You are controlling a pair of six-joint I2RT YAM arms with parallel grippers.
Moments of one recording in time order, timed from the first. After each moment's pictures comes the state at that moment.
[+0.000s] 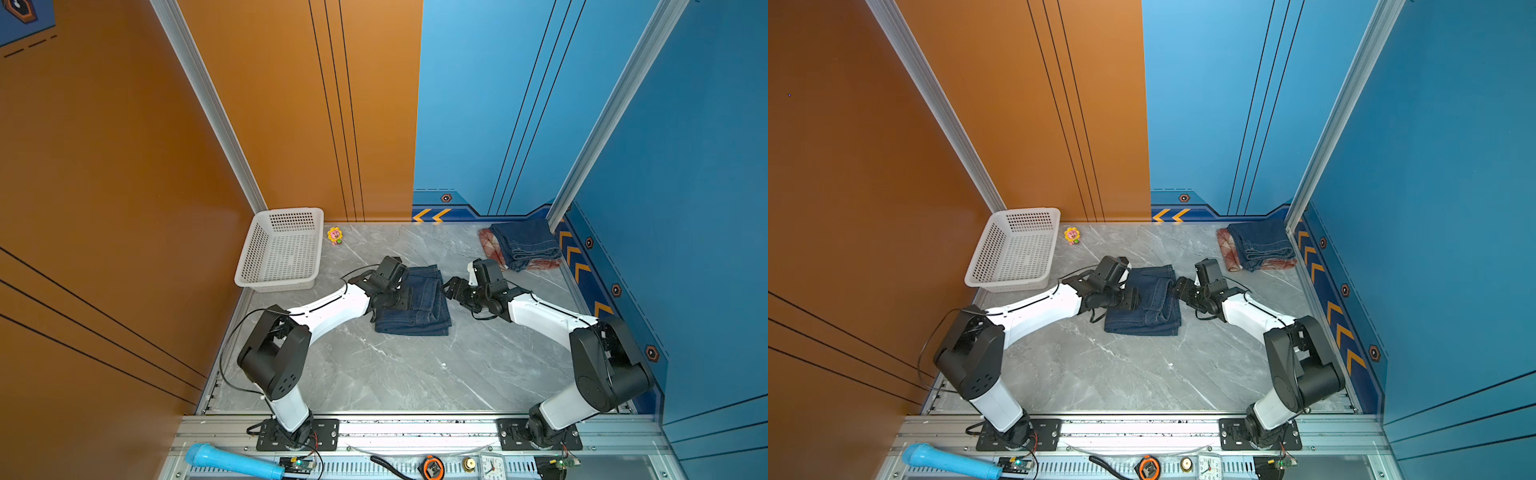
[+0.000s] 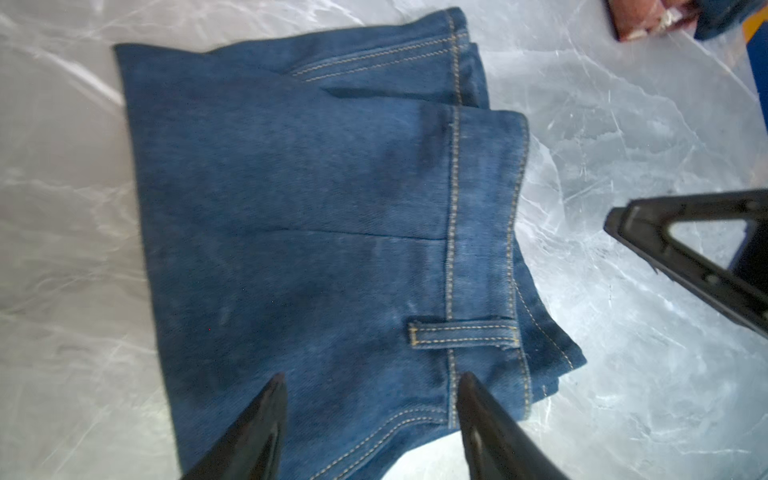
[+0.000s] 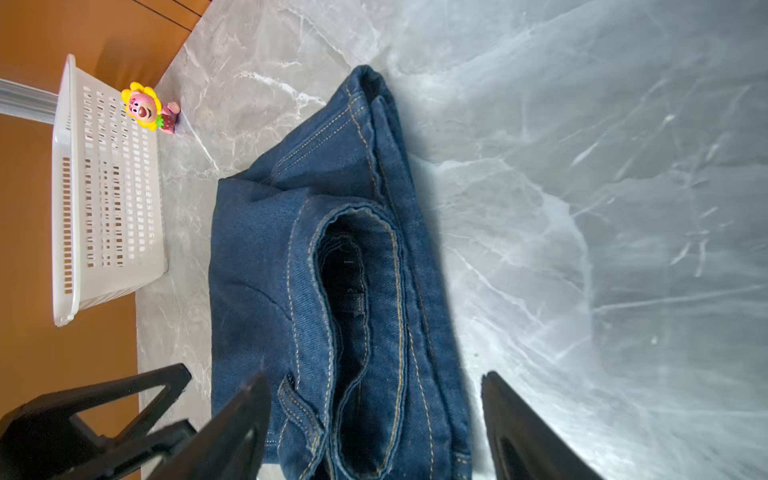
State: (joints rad) left arm -0.66 1.73 1.20 -0.42 0.03 -0.47; right arm 0.36 1.58 0.88 -0.13 -0.25 0.77
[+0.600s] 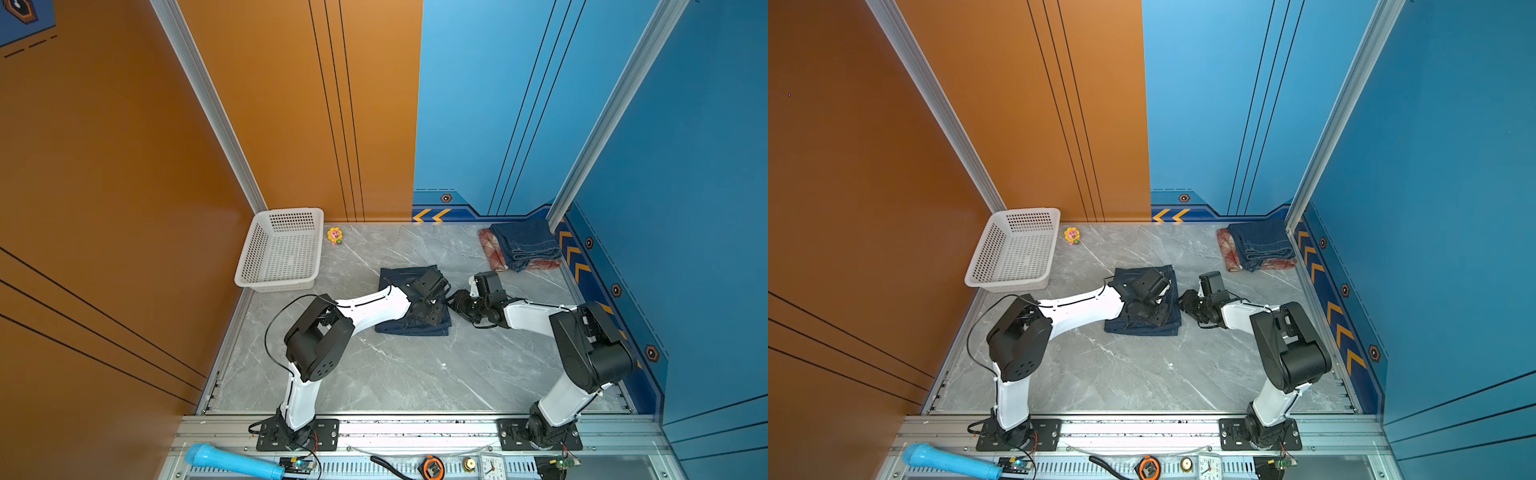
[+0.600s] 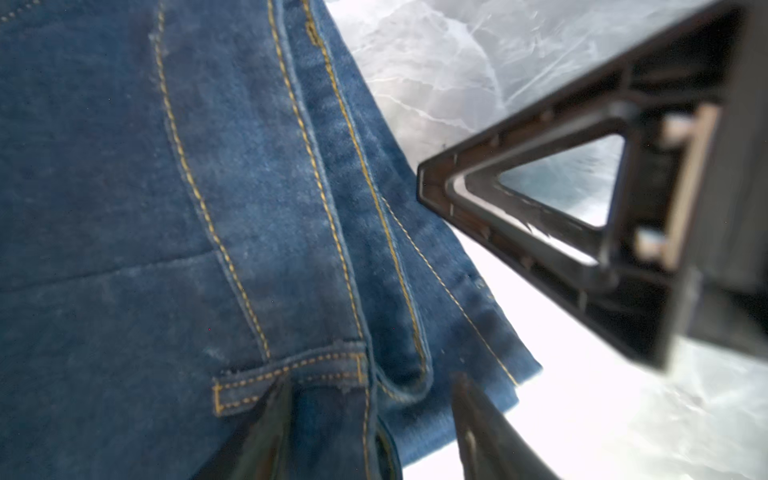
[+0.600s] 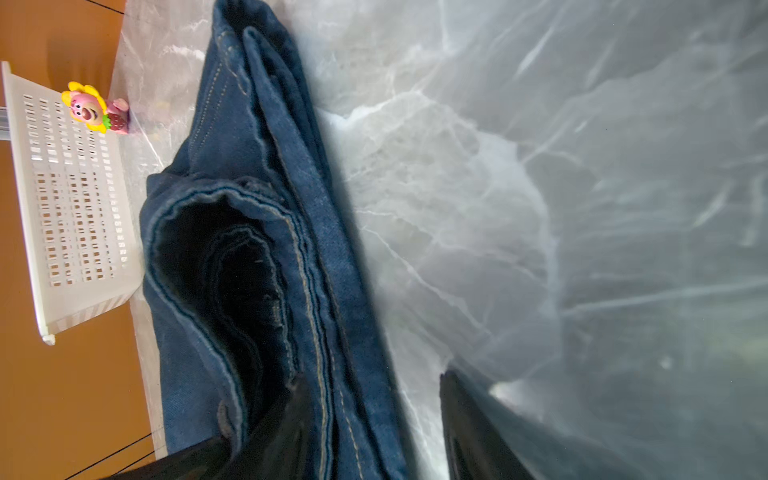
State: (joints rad) left arm -0.84 1.99 1.44 -0.53 -0.02 -0.37; right arm 0.33 1.70 0.76 0.09 -0.33 0.85
